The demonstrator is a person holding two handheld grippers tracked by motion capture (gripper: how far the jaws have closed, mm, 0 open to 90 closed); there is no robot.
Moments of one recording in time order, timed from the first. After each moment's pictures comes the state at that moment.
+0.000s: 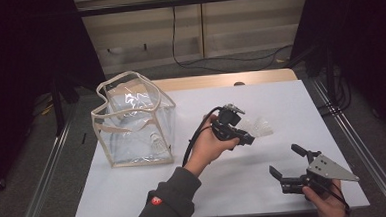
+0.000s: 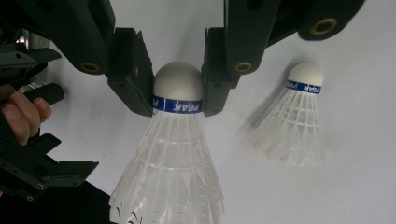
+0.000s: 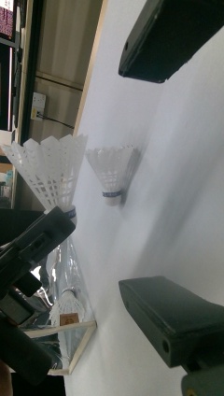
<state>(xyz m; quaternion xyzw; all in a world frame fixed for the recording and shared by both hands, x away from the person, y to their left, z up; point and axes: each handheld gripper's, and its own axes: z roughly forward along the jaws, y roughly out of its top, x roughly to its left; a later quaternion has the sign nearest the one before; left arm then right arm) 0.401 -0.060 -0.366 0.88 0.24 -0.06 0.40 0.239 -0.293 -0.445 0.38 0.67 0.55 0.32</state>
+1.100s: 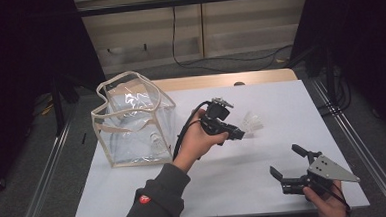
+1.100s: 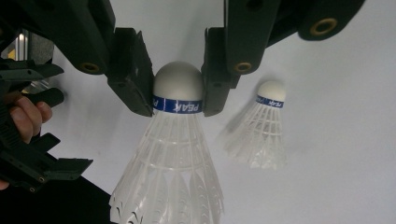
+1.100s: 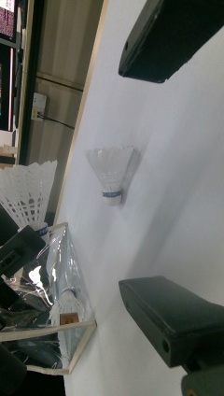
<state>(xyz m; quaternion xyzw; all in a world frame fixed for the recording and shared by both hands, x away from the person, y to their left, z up) 0.410 -0.032 -0.348 0.88 0.26 -0.06 0.40 0.237 -0.294 -0.445 0.38 0.67 0.55 0.32</state>
